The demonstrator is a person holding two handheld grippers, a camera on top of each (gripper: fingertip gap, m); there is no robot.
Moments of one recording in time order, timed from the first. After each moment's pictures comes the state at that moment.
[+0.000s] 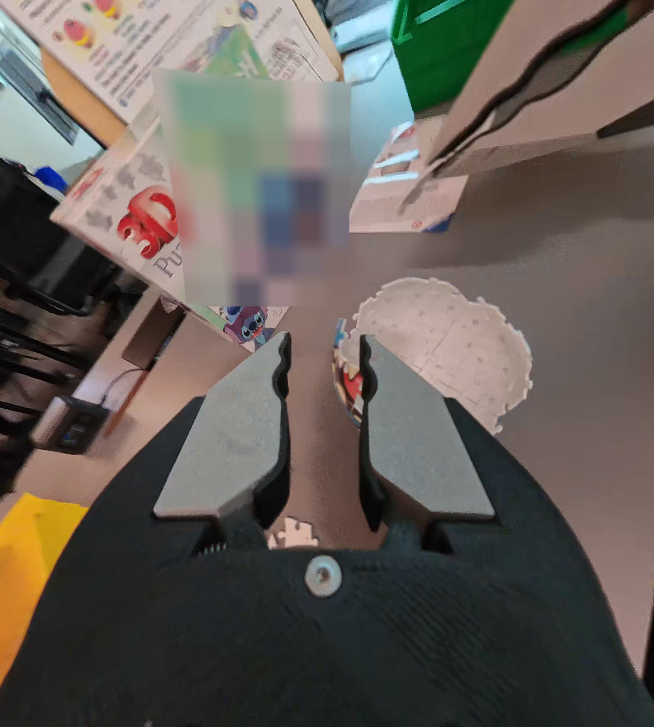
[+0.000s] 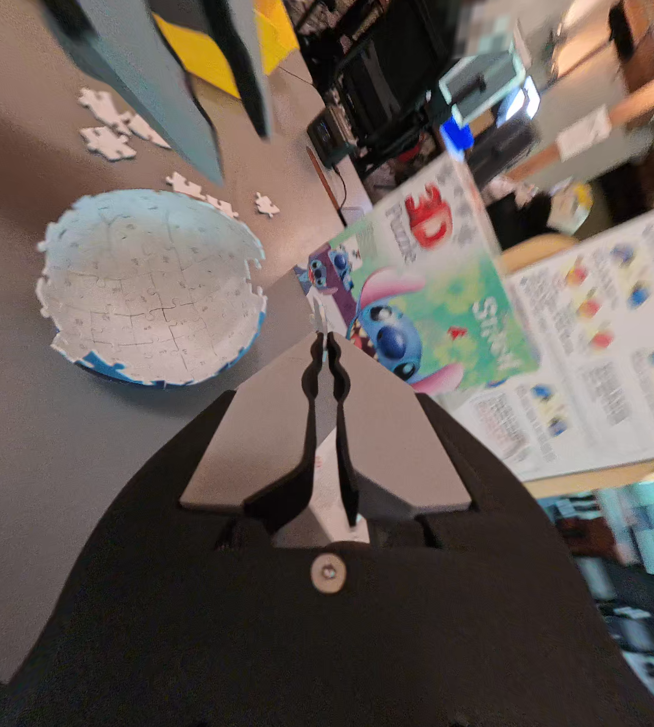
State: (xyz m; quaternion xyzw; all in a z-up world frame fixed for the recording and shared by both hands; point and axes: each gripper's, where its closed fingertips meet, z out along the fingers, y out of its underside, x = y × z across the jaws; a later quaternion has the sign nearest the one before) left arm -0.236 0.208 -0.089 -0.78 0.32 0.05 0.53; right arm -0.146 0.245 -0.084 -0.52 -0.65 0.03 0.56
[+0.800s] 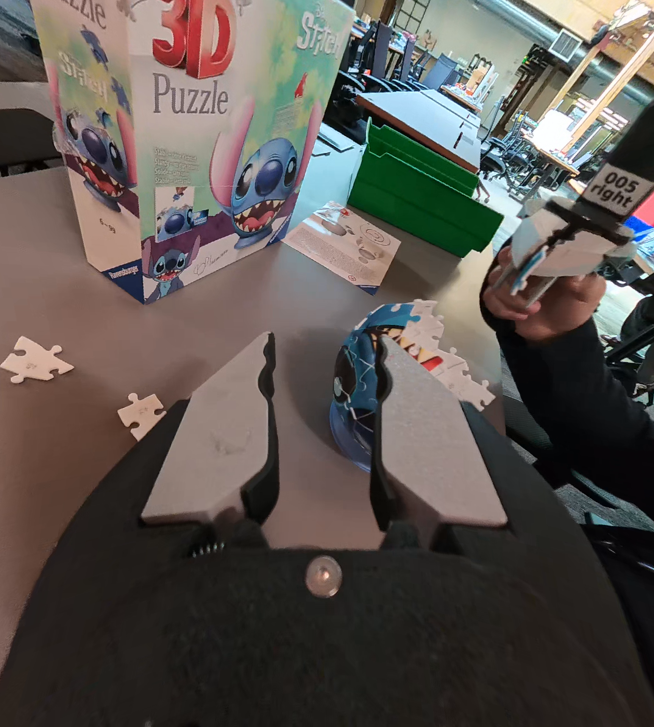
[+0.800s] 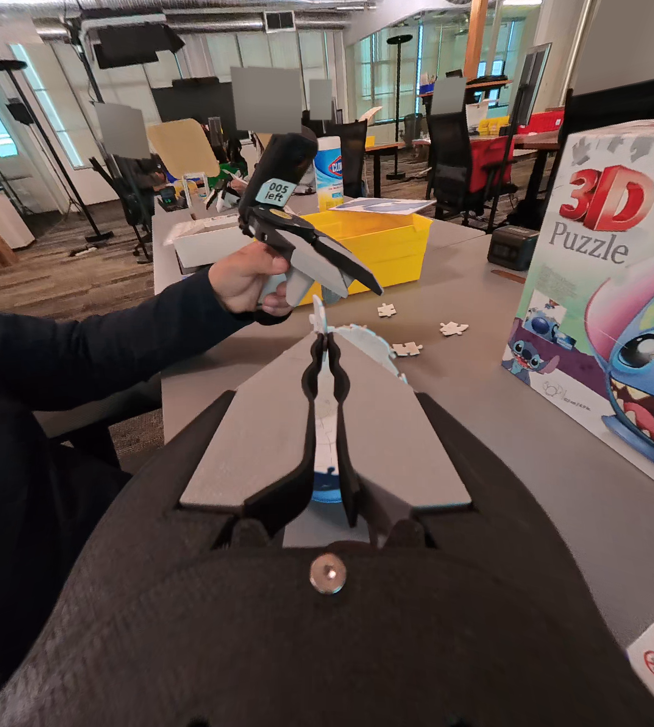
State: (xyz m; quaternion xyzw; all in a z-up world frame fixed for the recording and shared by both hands) left arm -0.292 0.236 -0.130 -0.79 0.13 -0.33 0.51; right arm -0.164 0.214 -0.084 -0.52 -0.53 0.53 0.42
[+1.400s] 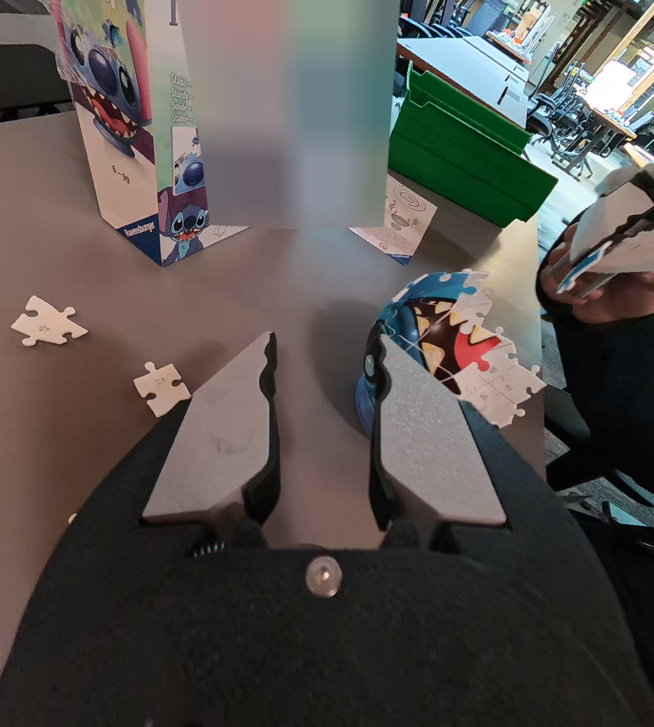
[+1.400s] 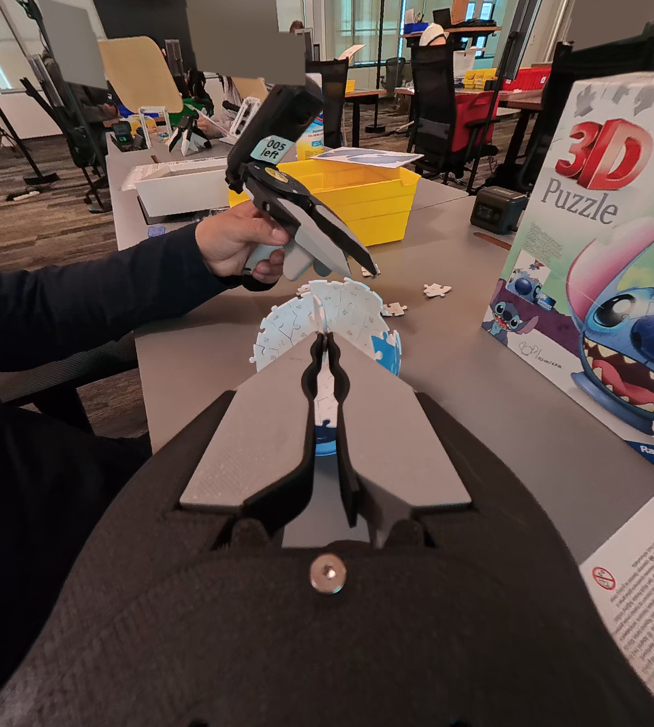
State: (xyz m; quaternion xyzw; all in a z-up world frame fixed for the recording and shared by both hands) left arm -0.295 0.244 -0.160 -0.82 0.13 -0.29 0.48; right arm -0.151 0.214 -0.105 -0.54 -0.55 0.47 0.42
